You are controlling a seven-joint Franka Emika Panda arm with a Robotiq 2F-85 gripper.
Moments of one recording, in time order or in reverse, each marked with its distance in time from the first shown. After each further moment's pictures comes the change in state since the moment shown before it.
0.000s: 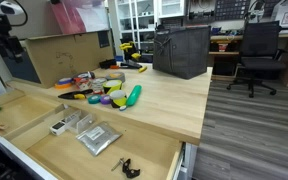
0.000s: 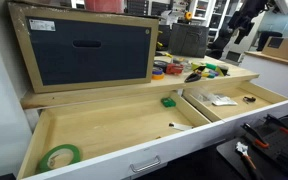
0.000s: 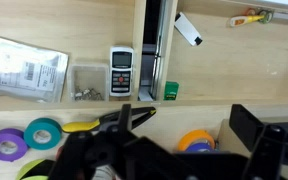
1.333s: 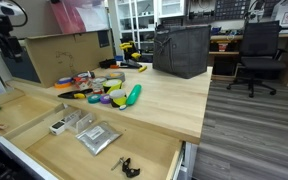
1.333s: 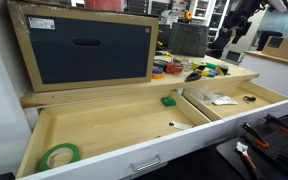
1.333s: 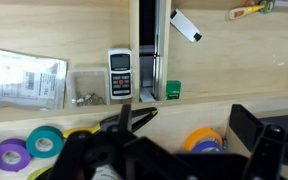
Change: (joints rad) arm -0.006 0.045 0.046 0.039 0.000 -0.001 0.124
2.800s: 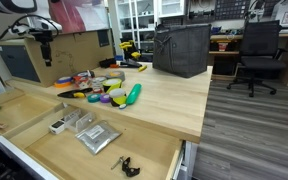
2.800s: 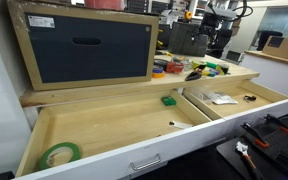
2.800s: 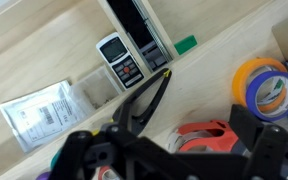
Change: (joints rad) arm -0.046 0.528 0.057 0.464 -0.055 -0.040 0.601
